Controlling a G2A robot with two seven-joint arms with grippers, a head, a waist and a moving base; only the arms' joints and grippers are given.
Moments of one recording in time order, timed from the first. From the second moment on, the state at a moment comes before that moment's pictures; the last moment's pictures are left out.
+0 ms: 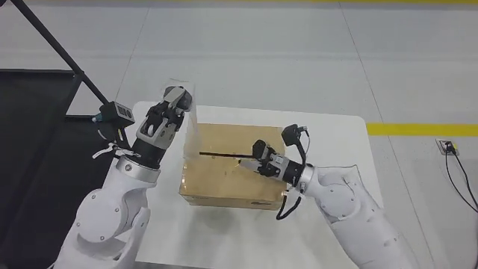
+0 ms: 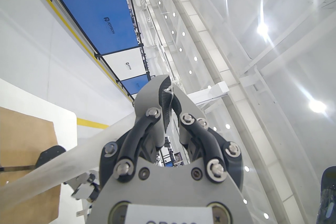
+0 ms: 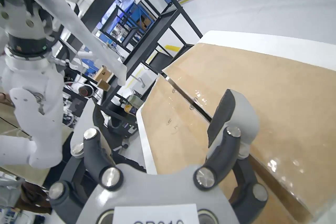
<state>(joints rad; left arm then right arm) 1.06 -1.20 -1.36 -2.03 -0.35 0.08 -0.08 -0.83 -1.27 1.05 -1.38 -0.39 -0.56 0.45</state>
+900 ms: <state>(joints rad) 0.95 -1.25 -1.24 -1.95 -0.43 0.11 -0.02 -0.84 -1.32 0.94 -1.41 -0.71 -0.48 0.13</state>
